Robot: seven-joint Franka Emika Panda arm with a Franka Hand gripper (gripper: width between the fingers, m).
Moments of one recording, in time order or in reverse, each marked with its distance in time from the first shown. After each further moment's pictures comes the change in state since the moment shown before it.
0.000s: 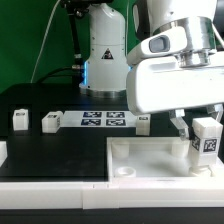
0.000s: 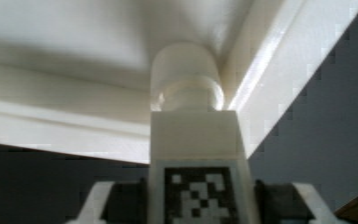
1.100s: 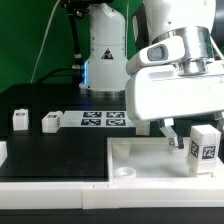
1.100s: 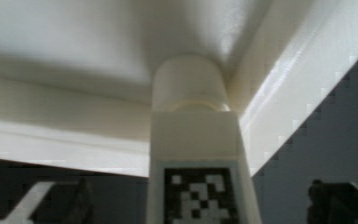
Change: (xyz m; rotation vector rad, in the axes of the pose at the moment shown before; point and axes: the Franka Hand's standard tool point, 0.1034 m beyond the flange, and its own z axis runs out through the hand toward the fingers) arm -0.004 0.001 0.009 -0.009 0.029 -0.001
